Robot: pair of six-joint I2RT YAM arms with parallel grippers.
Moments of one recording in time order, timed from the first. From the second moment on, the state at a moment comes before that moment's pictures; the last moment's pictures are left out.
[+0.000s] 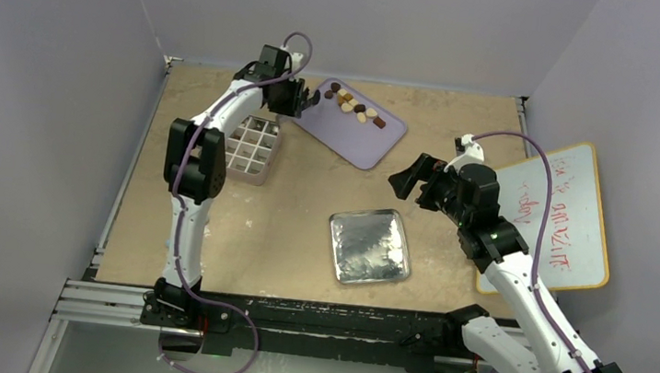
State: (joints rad) left arm -0.24 2.26 1.99 -0.58 0.18 -0.10; right arm 0.38 0.90 0.79 -0.32 -0.09 0.57
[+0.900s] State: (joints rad) left arm -0.27 2.29 1.99 -0.57 0.12 -0.10; right arm 0.38 0.89 0.80 -0.32 -0.09 0.57
